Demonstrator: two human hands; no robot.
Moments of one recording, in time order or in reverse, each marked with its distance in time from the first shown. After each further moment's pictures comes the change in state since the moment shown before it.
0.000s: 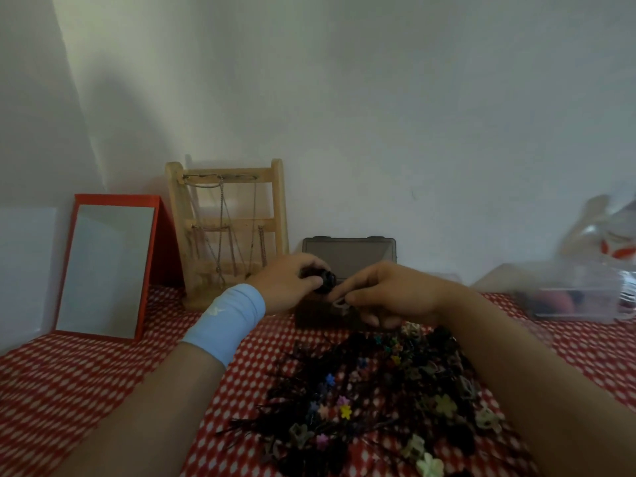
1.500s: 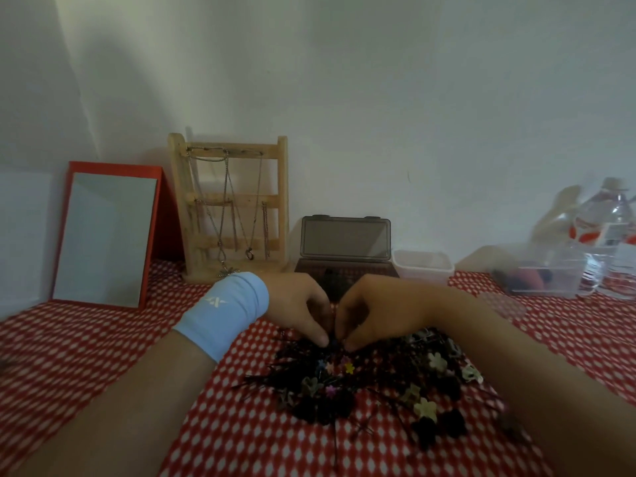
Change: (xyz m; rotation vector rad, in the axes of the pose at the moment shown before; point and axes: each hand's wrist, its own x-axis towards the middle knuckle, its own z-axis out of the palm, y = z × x) left_hand -0.059 0.024 -0.006 0.219 -0.592 0.059; right_hand -0.026 -0.019 0.050 -0.631 -0.132 -0.026
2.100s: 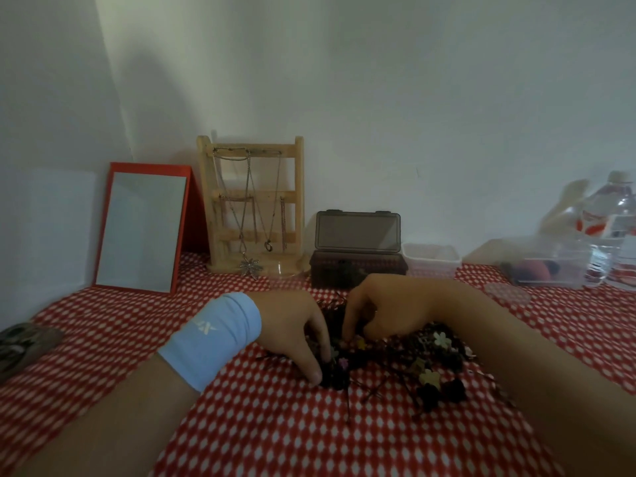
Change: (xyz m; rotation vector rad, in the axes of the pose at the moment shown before) left_hand -0.055 0.008 0.034 0.008 -0.039 0.025; right_hand -0.017 -0.028 0.012 -0.045 -0.097 -0.009
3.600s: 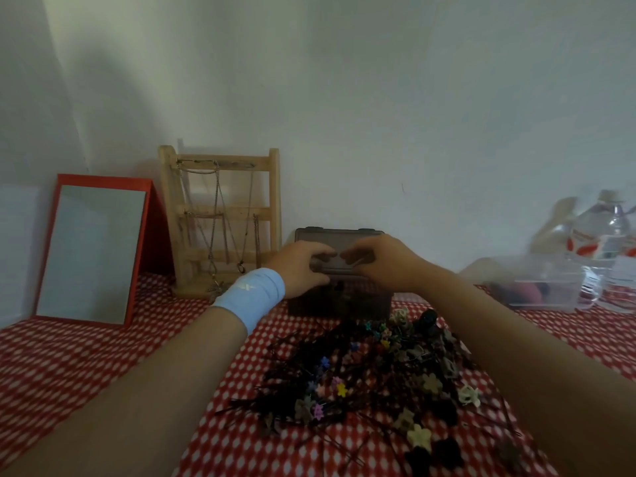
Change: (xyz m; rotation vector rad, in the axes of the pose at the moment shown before) left_hand 0.126 -0.040 -0.059 -0.181 0.646 -0.018; right_hand 0.059 0.102 -0.056 0.057 0.648 0.169
